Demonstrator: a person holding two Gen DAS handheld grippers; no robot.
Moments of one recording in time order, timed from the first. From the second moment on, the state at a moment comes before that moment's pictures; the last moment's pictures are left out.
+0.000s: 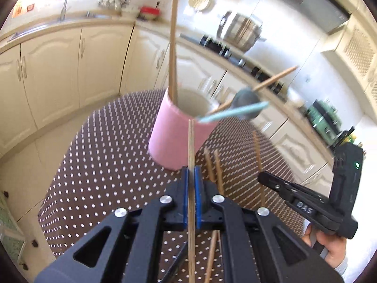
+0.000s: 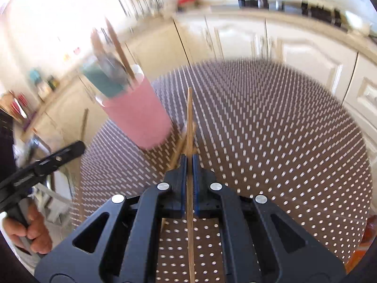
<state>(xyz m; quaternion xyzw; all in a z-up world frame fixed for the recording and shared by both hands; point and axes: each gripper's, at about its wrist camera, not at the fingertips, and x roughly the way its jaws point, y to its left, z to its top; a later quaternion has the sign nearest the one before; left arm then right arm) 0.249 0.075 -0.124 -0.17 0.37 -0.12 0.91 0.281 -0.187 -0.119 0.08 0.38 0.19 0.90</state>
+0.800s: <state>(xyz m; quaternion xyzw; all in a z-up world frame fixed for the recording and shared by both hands) 0.211 0.068 0.003 -0.12 0.04 -0.11 0.99 0.234 -0.144 0.006 0.11 0.04 0.28 0.95</state>
